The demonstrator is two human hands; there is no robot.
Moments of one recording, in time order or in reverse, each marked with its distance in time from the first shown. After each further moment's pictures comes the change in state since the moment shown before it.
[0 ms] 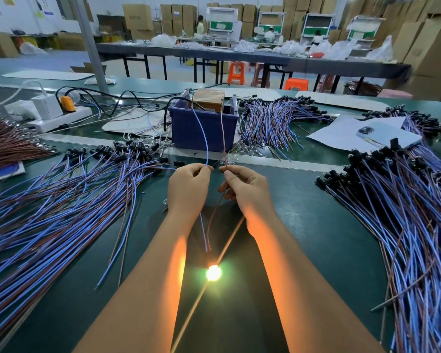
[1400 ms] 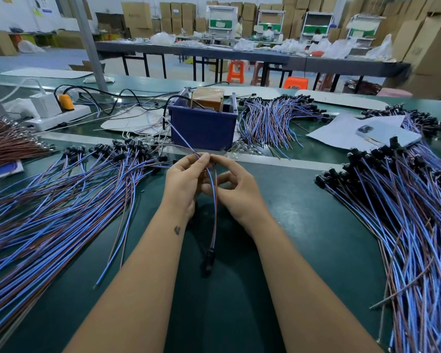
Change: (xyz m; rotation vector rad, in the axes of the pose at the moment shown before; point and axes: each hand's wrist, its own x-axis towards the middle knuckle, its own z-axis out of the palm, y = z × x) left_hand 0.001 0.016 -0.006 -0.860 -0.126 -0.298; right_hand -0.001 0.005 0.007 -0.109 -0.188 -0.179
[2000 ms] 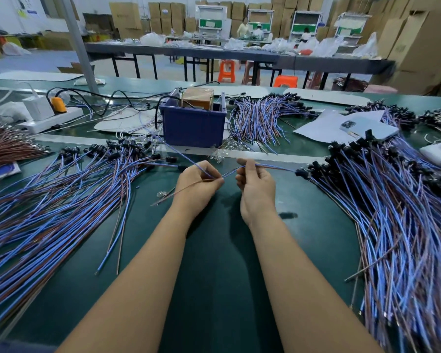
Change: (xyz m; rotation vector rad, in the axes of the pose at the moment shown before) left_hand -0.017 -0.019 0.006 0.810 -0.170 0.240; right_hand -0.002 0.006 -0.019 0.394 0.561 0.199
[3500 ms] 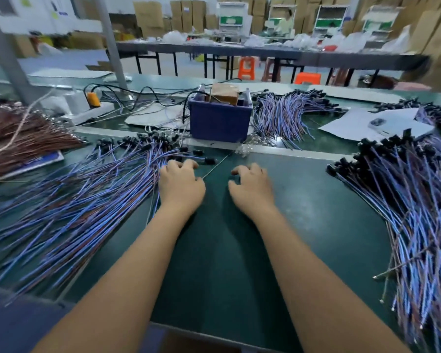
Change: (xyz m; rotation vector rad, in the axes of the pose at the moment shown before) left_hand -0.020 -0.015 -0.064 0.741 0.133 -0.201; right_hand -0.018 0.017 0.022 -1.386 -0.352 -0.292
